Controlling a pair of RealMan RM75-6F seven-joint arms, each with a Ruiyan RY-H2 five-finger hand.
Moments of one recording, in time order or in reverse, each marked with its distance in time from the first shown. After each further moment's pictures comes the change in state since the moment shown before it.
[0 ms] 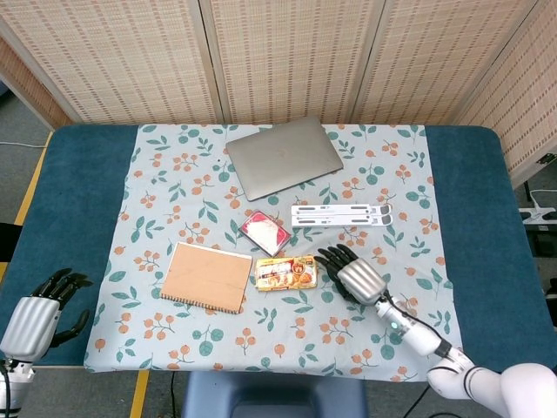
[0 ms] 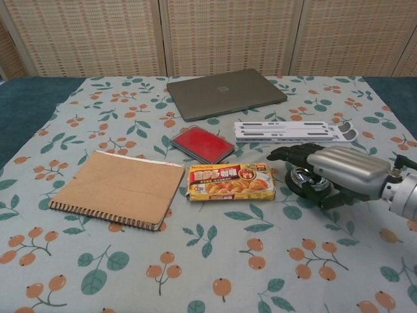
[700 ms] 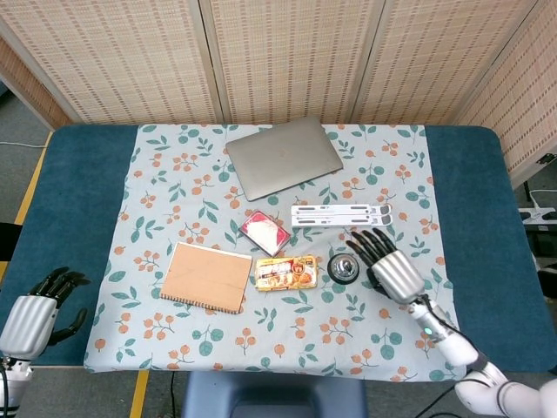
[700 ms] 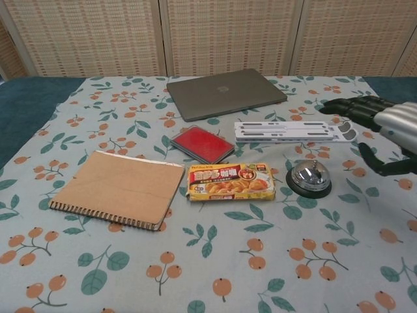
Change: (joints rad) left arm -0.004 -0.003 -0.008 0.012 -0.020 -0.014 -0.015; right arm -0.132 0.195 -0.017 -0.174 0.044 0.292 -0.189
